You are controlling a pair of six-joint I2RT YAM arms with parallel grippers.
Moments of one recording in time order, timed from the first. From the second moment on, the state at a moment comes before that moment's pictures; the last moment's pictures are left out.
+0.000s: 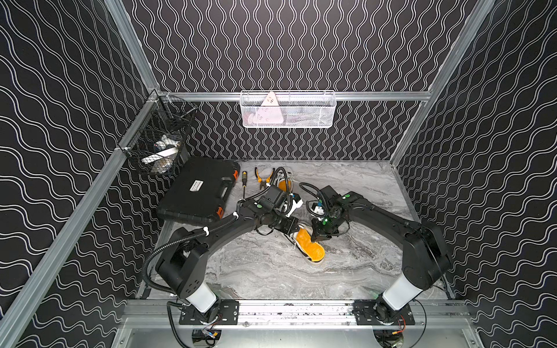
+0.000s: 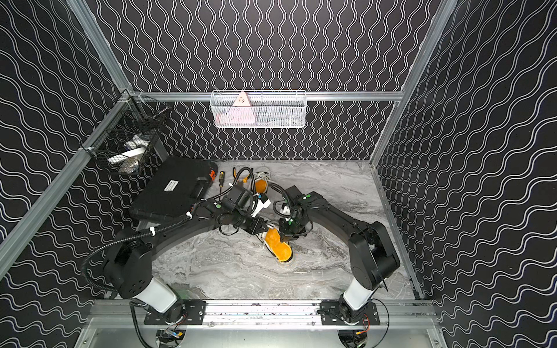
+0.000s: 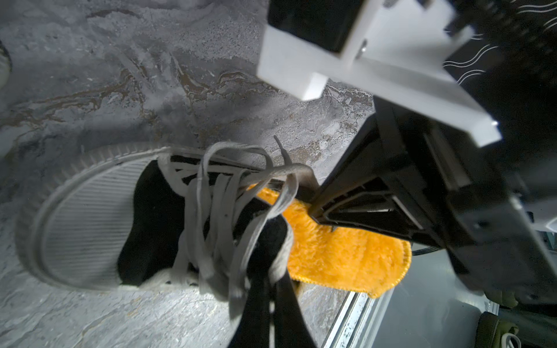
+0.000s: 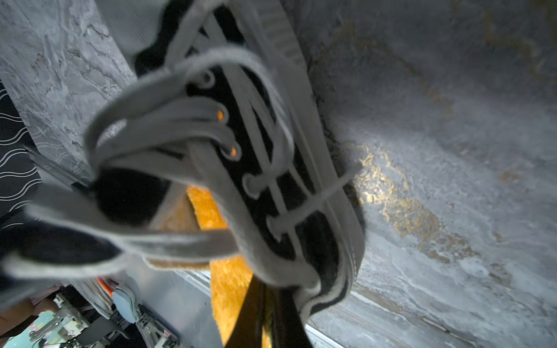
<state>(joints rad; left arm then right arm) -0.60 1.61 1.17 -0.53 0.49 -0.21 0.58 1.68 1.24 -0.97 -0.39 0.40</state>
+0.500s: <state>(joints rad) -0.60 1.64 1.17 -0.53 0.50 -0.19 0.61 1.74 1.24 -0.81 -0.31 0.41</state>
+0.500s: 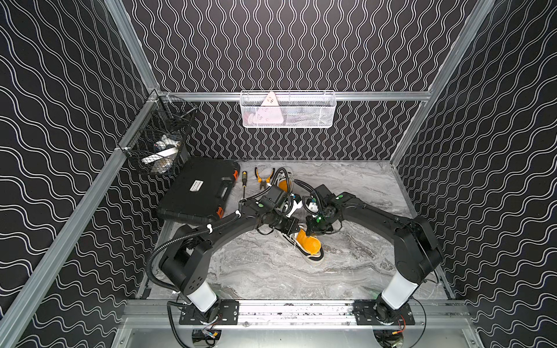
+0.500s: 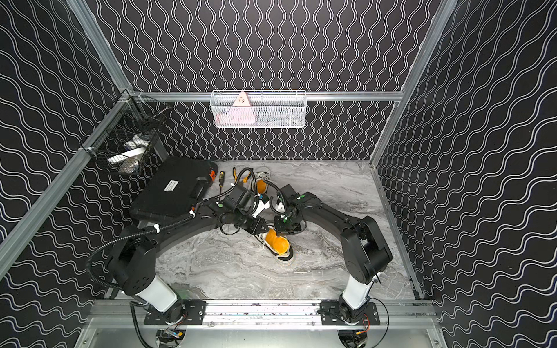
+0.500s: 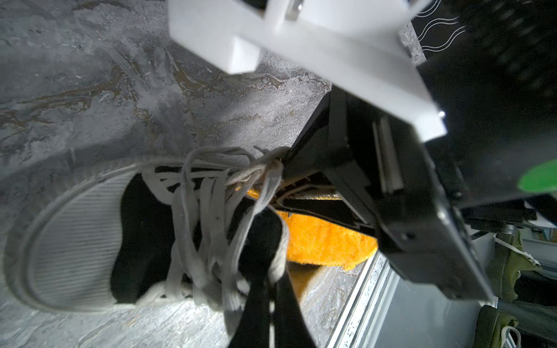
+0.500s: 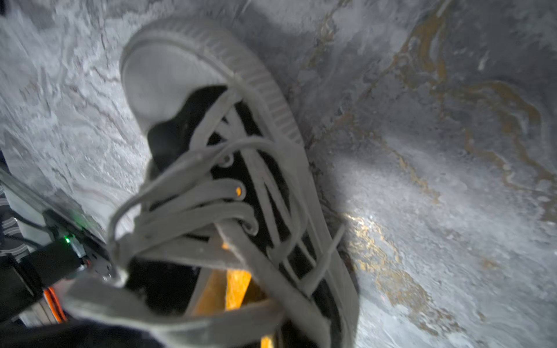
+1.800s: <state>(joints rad) -0.60 1.43 1.02 -0.49 0.22 -0.41 0.62 1.67 1.22 -0.82 -0.31 0.59</state>
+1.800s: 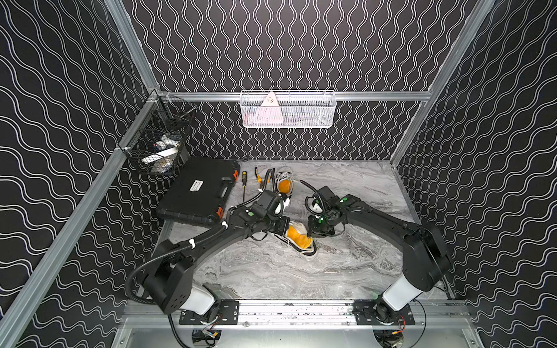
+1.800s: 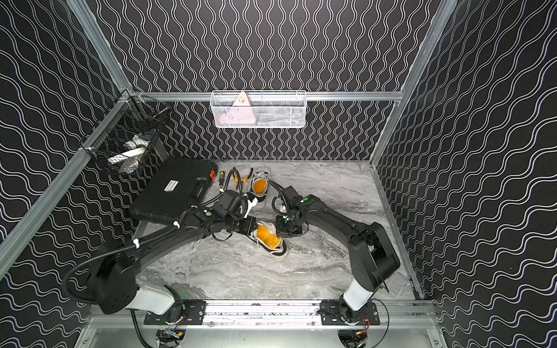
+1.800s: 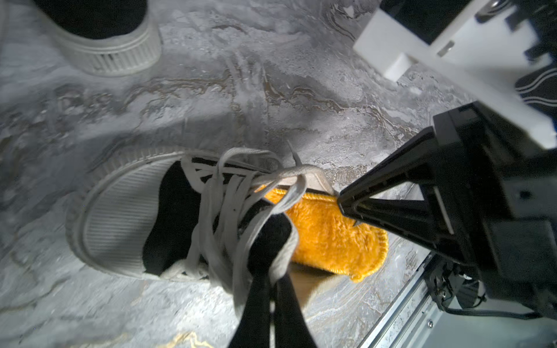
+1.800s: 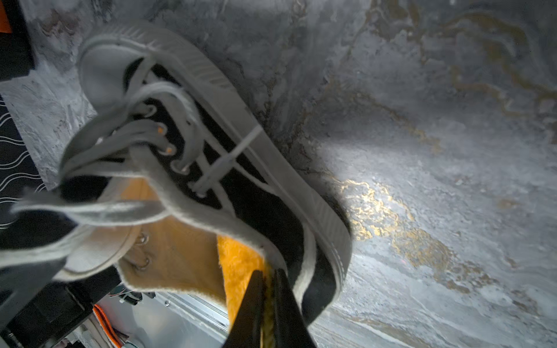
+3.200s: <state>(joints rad) -0.60 1.31 0.85 -0.44 -0.02 -0.67 0.77 1.82 1.41 -0.85 -0.25 0.58</state>
